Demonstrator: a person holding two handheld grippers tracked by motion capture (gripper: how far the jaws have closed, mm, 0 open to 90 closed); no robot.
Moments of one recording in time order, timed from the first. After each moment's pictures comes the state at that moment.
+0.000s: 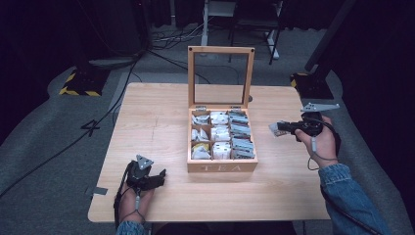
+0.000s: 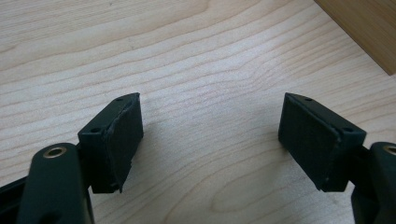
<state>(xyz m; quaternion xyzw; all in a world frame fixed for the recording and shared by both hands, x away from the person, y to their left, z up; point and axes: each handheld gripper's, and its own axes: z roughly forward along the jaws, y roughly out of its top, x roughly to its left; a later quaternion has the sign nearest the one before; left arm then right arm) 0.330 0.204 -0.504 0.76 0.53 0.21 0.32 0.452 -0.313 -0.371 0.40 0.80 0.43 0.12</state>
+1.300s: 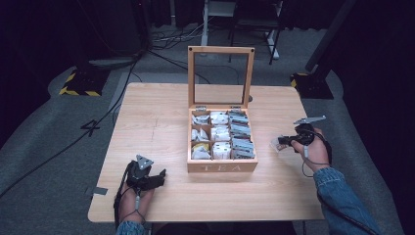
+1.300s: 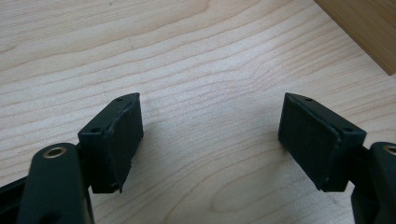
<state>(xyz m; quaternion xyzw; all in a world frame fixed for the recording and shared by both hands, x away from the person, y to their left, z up) 0.330 0.204 -0.504 0.76 0.53 0.21 0.32 0.471 -0.332 -0.449 0.46 0.82 0.34 0.10</state>
